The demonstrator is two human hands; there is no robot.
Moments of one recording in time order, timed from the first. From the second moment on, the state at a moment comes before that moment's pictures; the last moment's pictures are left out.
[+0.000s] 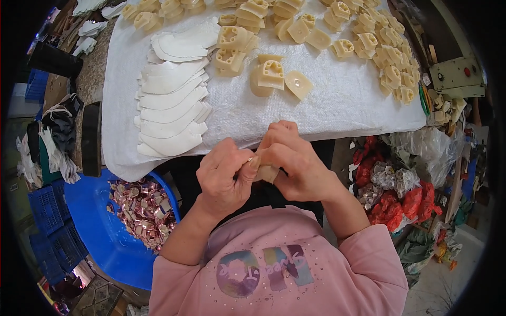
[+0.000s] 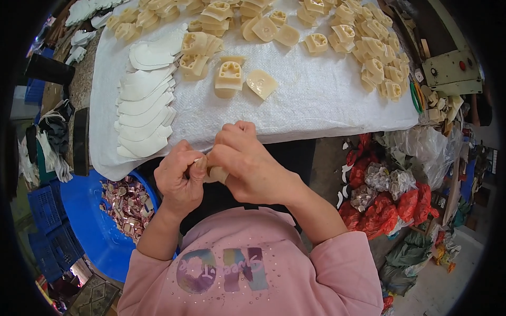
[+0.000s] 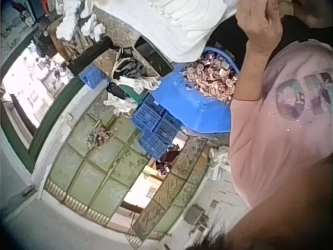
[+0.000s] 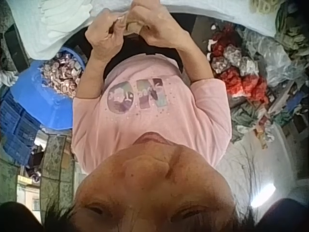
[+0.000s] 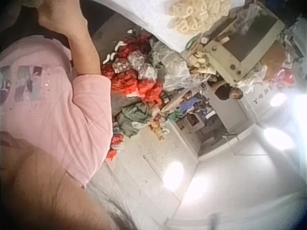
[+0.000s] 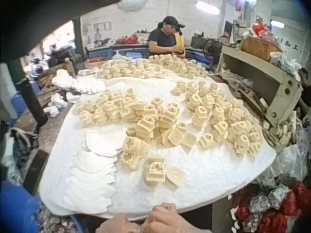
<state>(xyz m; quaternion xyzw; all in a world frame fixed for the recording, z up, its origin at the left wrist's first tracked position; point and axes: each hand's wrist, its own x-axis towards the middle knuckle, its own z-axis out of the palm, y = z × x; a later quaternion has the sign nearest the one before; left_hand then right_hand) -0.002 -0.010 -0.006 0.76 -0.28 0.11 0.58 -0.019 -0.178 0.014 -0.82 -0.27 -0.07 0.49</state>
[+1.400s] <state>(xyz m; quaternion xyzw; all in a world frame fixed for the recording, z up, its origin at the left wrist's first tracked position) -0.004 -0.015 0.010 0.82 -0.39 0.21 0.37 -0.052 -0.161 0.005 -0.70 0.02 -0.01 0.72</state>
